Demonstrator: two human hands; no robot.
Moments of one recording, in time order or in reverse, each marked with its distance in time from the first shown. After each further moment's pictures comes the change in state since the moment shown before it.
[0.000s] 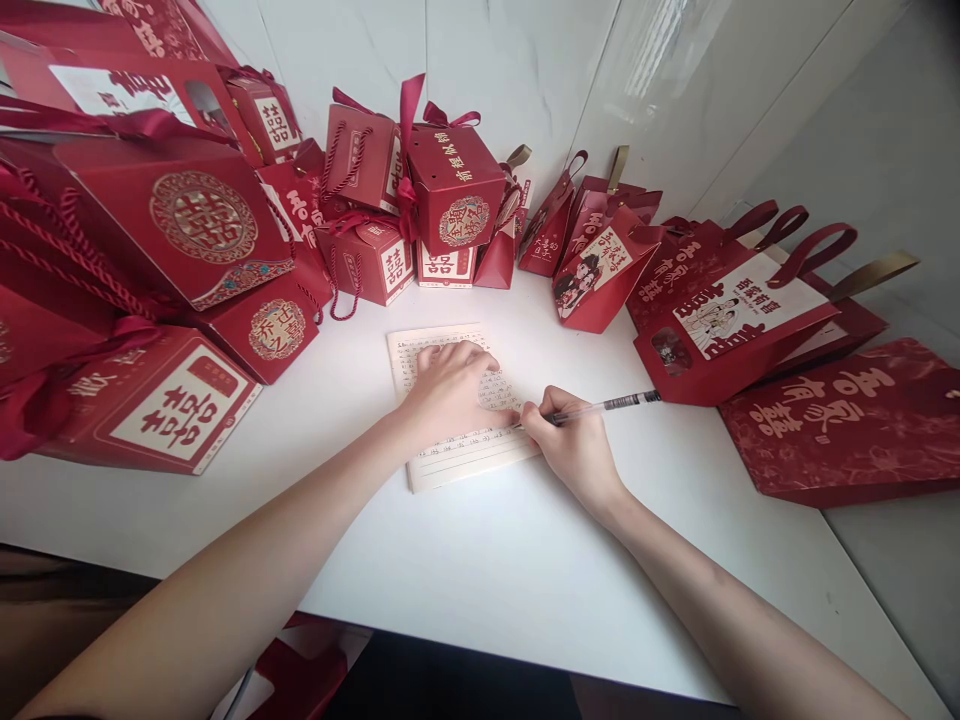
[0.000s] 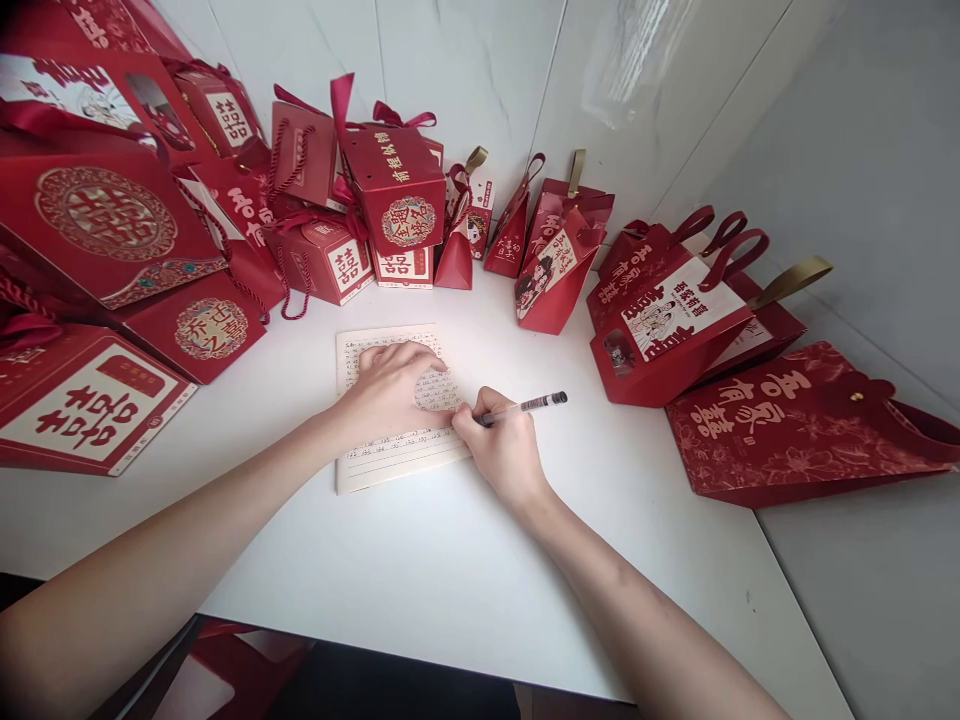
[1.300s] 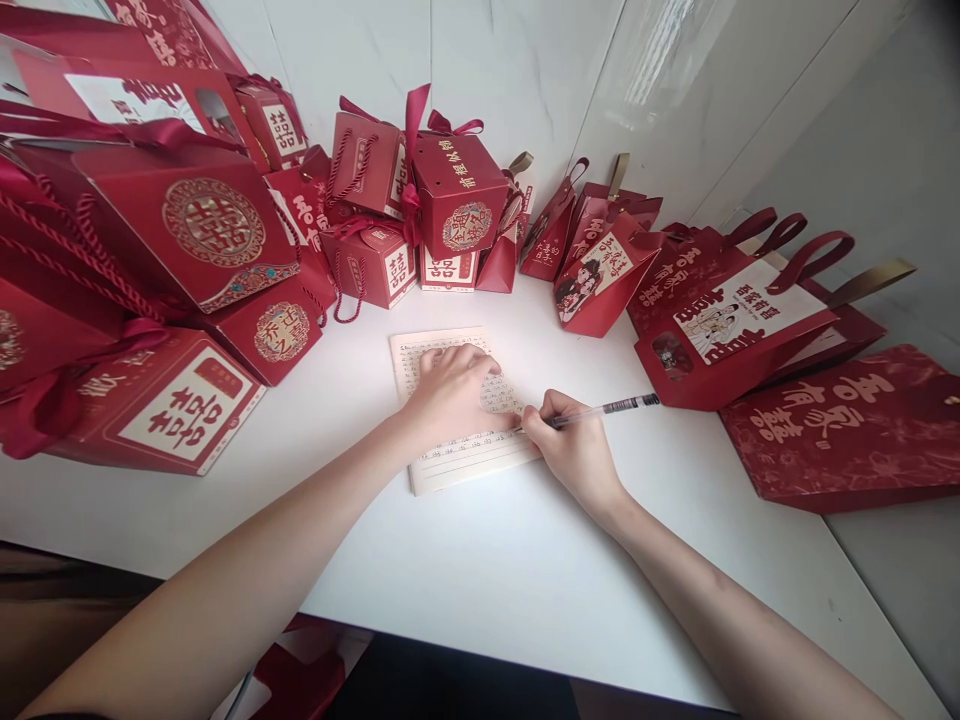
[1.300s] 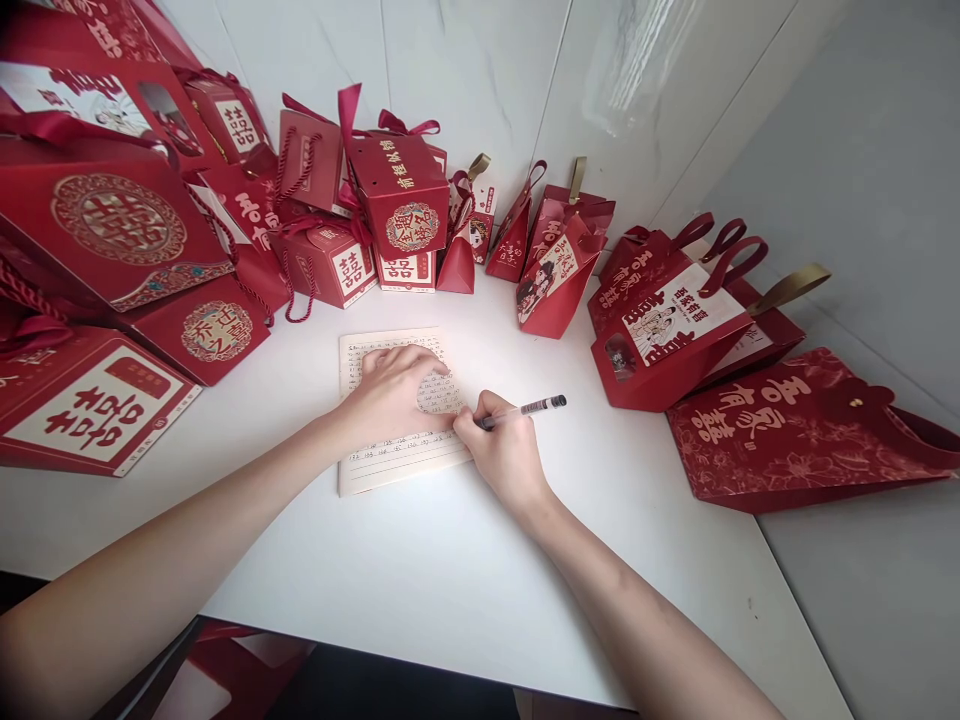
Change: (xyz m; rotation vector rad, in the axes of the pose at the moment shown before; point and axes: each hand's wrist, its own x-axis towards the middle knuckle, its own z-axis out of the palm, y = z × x) left_hand -0.001 -0.001 0.001 -0.007 0.013 0.004; right_hand 0.000 0.002 0.001 0.005 -0.013 0.002
